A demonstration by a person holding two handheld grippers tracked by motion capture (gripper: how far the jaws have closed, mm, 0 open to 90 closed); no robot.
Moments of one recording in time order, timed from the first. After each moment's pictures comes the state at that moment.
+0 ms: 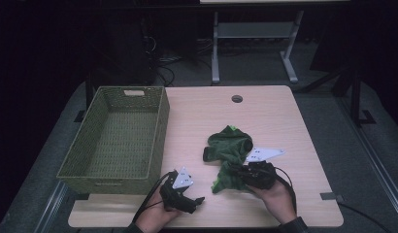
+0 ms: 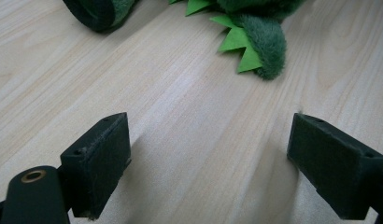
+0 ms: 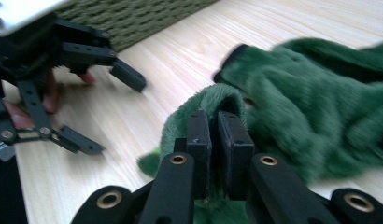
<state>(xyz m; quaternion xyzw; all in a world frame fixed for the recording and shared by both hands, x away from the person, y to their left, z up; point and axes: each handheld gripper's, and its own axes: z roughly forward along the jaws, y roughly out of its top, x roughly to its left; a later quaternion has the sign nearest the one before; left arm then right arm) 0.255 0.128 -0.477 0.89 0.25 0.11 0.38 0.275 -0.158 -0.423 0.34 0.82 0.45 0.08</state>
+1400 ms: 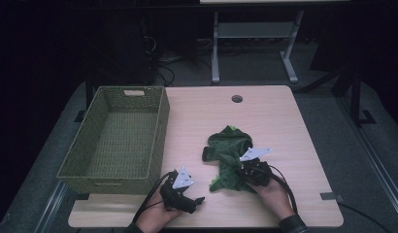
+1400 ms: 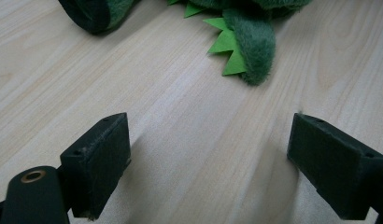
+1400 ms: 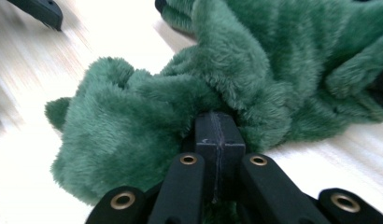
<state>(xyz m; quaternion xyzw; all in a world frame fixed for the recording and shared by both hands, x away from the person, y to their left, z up) 0.255 0.128 -0.477 0.89 0.25 0.11 0.37 0.300 -0.152 -0.457 0.36 0.86 0.35 0.10</state>
